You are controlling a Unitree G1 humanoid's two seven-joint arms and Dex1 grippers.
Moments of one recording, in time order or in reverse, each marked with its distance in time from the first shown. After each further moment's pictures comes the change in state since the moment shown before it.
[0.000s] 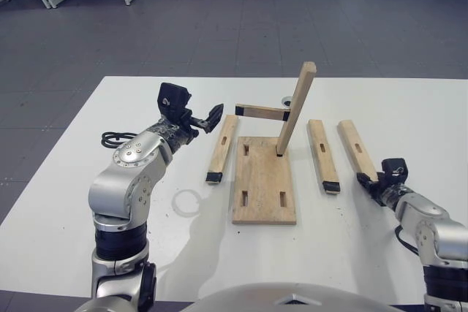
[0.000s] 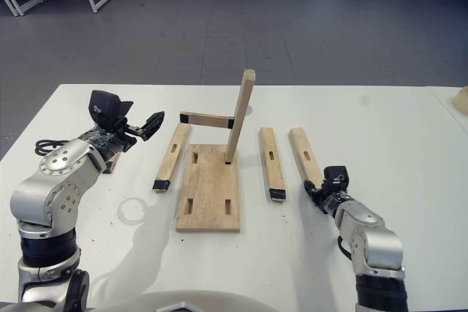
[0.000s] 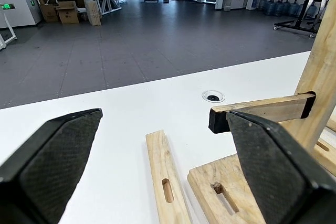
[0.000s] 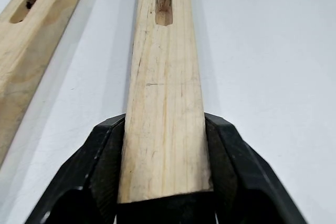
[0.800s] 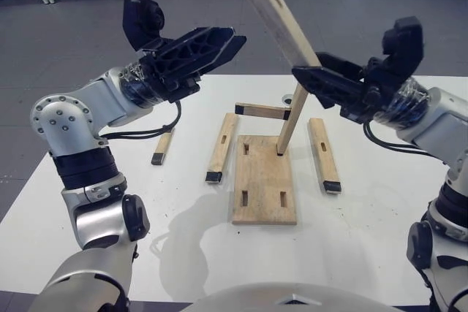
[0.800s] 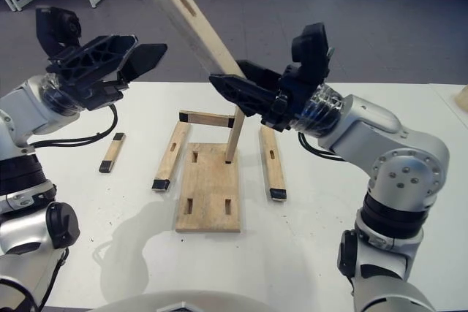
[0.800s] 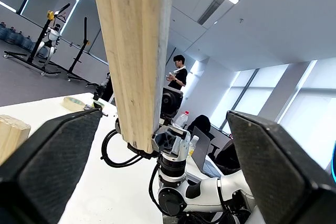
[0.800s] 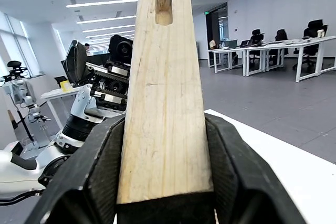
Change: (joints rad) left arm -0.463 0.116 0.235 0.519 -1.058 0.377 -0.446; right arm -0.619 -0.054 0.029 -0.316 0.888 0.257 0.211
